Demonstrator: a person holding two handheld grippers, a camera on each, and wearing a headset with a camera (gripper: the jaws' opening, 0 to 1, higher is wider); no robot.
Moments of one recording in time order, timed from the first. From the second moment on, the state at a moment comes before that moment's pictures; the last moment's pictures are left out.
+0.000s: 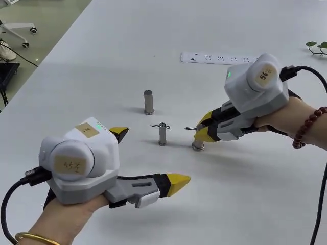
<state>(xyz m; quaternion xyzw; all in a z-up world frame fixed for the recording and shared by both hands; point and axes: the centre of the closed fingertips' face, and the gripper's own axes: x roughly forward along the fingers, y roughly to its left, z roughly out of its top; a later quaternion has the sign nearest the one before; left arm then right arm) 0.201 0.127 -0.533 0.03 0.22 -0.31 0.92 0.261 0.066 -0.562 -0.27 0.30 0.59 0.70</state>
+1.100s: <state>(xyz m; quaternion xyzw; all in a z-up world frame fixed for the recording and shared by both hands) 0.201 0.128 -0.536 0.04 0.22 -0.32 0.92 0.259 0.068 -0.558 -0.27 0.30 0.62 0.68</state>
